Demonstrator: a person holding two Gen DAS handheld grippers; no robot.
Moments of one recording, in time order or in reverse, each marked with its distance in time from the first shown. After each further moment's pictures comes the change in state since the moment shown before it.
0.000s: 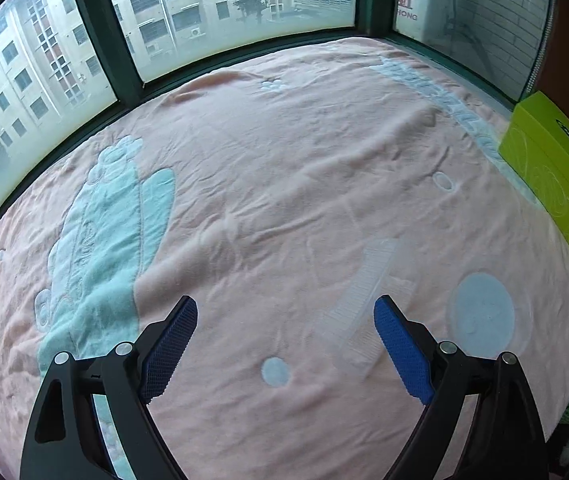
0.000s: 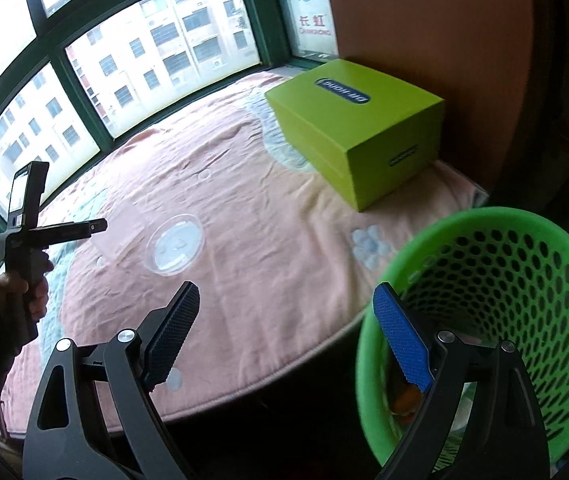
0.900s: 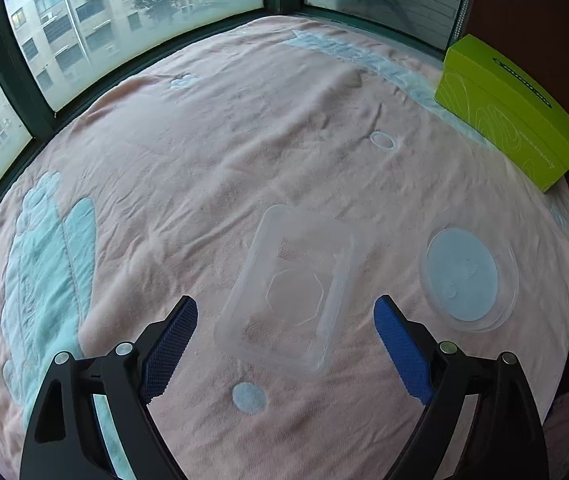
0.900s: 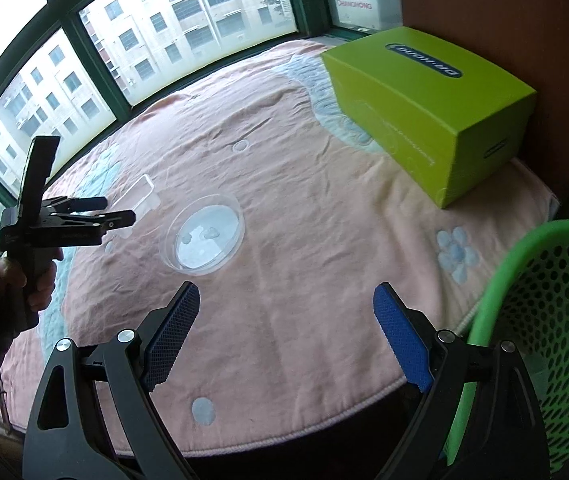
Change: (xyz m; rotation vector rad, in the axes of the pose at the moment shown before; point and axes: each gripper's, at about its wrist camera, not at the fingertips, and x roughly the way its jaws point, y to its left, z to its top) left arm 0.026 -0.018 0.003 0.250 0.036 -0.209; right arm 0.063 0.043 0.009 -0.065 0.095 0.071
